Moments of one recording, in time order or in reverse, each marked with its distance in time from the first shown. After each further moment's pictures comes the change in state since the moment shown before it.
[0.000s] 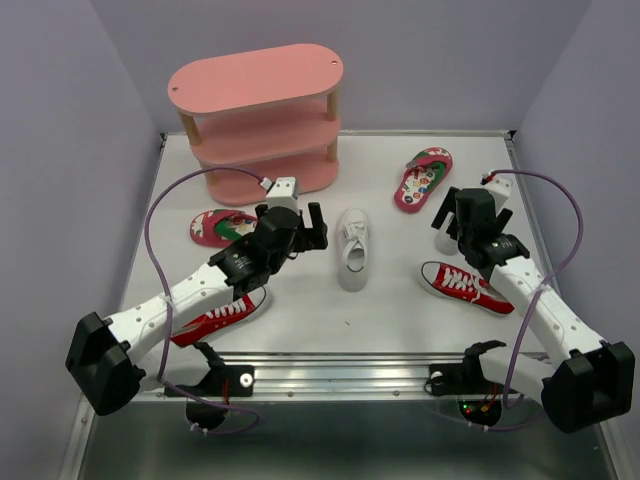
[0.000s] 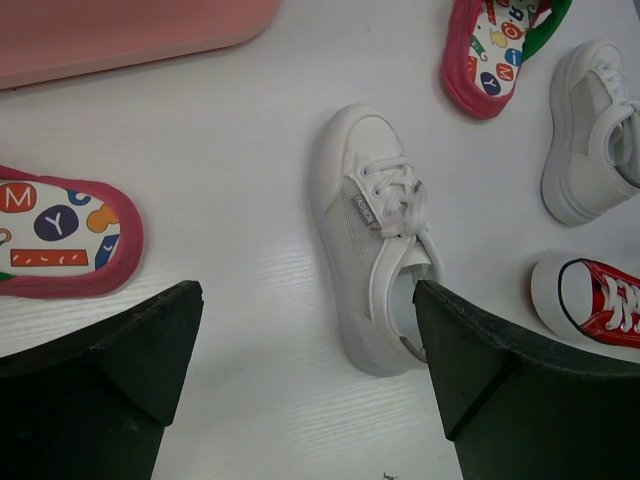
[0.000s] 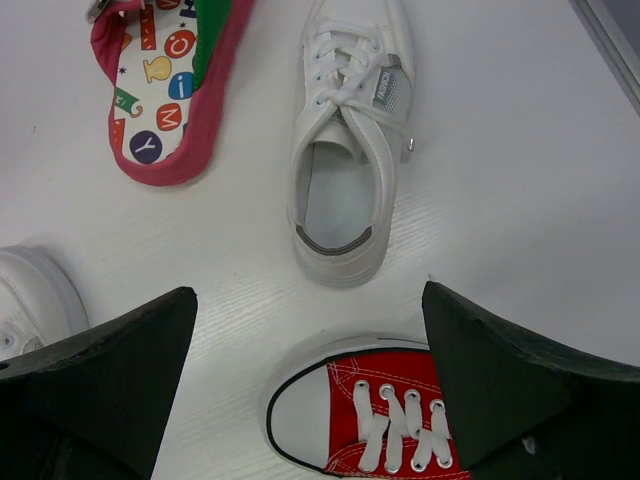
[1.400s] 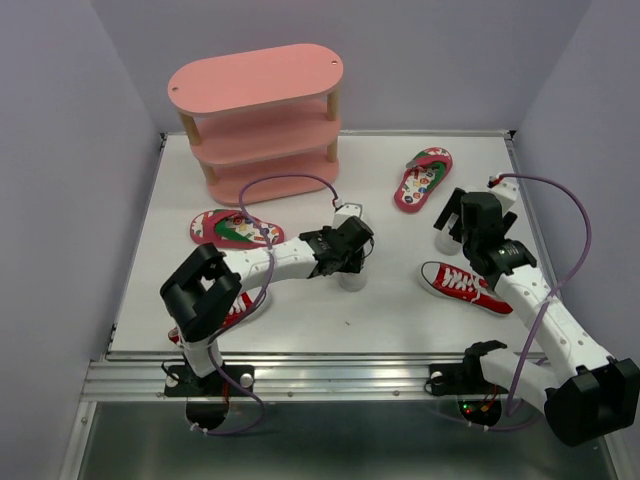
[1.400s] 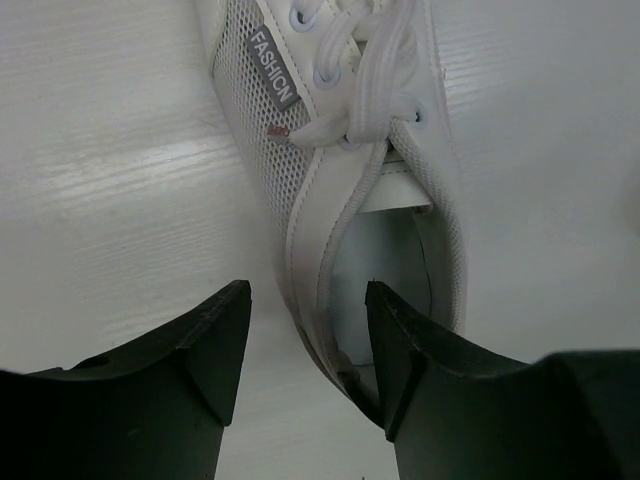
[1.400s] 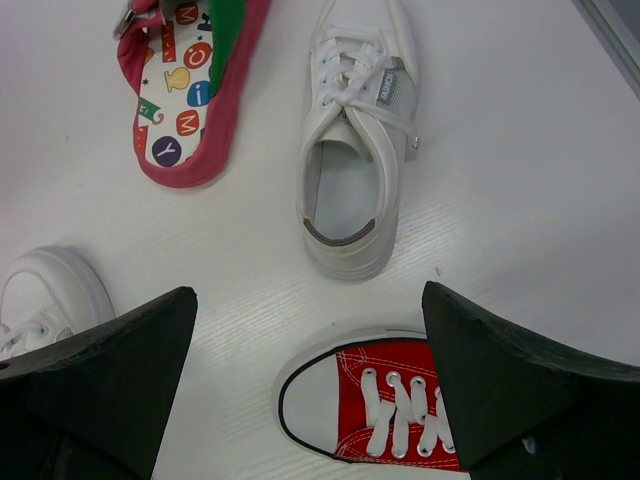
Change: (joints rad) left arm -0.146 0.600 0.304 -0.183 0.046 -0.099; right arm 0.000 -0.073 -0.012 -0.022 -0.013 0.032
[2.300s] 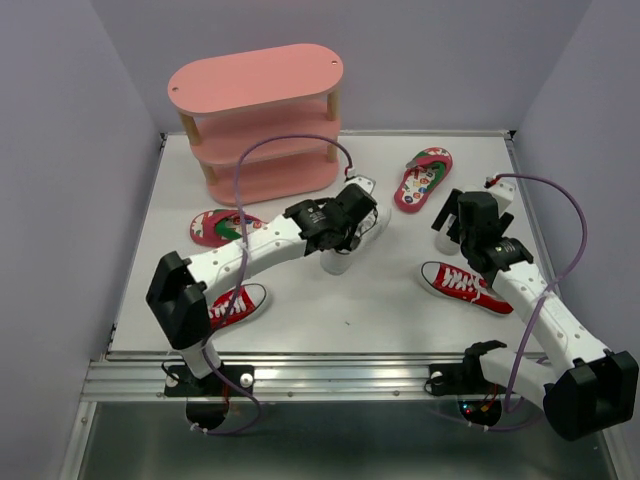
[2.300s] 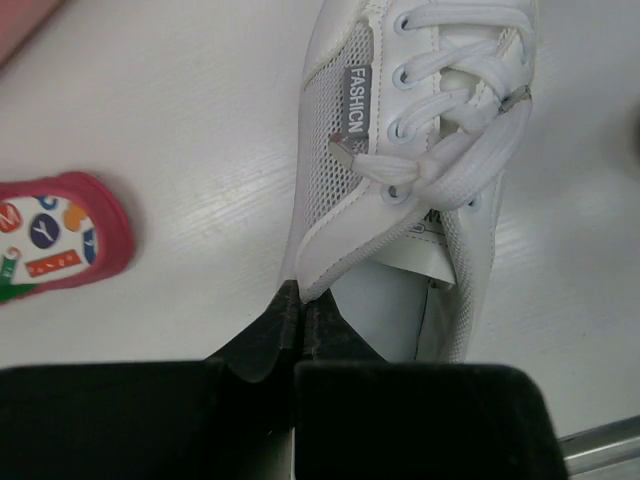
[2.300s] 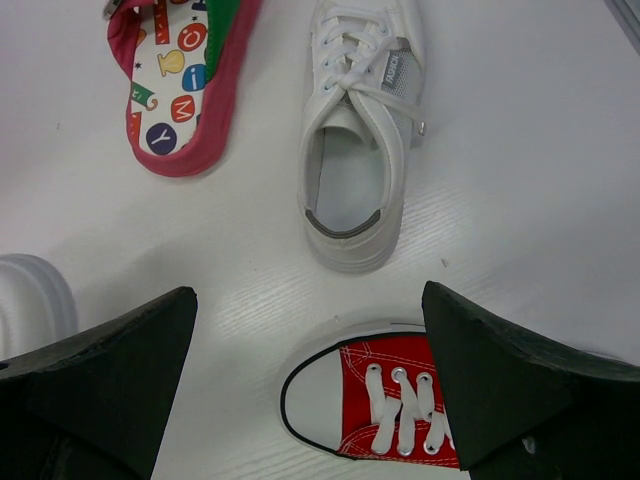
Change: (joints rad) left arm 0.000 -0.046 0.269 -0.355 -0.034 0.239; right arm 0.000 0.031 0.000 -0.005 -0.015 0.019
